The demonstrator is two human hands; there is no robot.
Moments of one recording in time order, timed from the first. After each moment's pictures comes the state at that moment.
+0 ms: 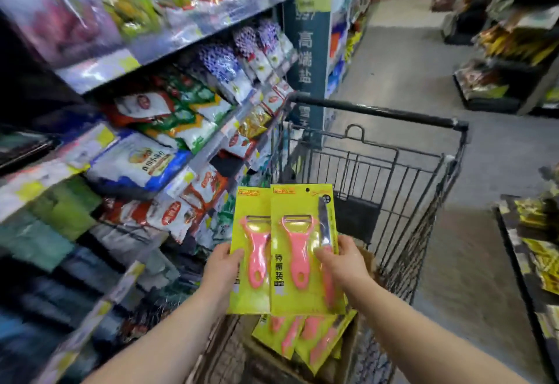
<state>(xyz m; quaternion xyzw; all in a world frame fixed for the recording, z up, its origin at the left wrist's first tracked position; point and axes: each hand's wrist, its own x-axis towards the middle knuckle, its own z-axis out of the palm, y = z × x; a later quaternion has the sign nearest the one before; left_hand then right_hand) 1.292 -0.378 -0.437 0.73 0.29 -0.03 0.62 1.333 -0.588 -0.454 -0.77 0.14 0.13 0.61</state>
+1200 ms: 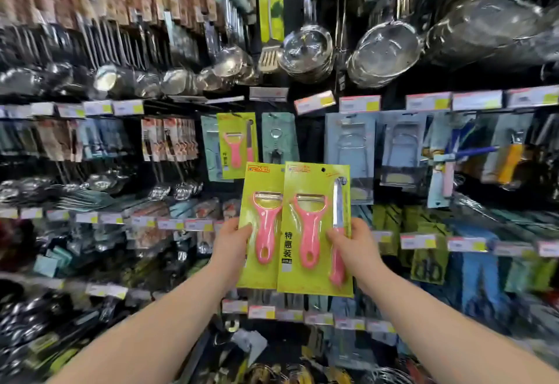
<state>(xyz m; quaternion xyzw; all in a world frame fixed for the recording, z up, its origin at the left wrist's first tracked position) 0.463 -0.233 -0.175 0.49 0.52 0.56 0.42 0.670 -0.251 -0.184 -0.61 -0.52 0.27 0.54</state>
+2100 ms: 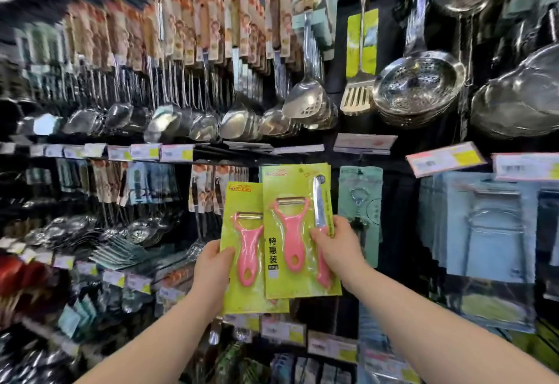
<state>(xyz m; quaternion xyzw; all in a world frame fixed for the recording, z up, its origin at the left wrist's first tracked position) 0.300 -0.013 -0.139 0.42 0.54 0.66 0.31 0.504 0.031 -0.108 -0.49 -0.64 0.26 0.53</state>
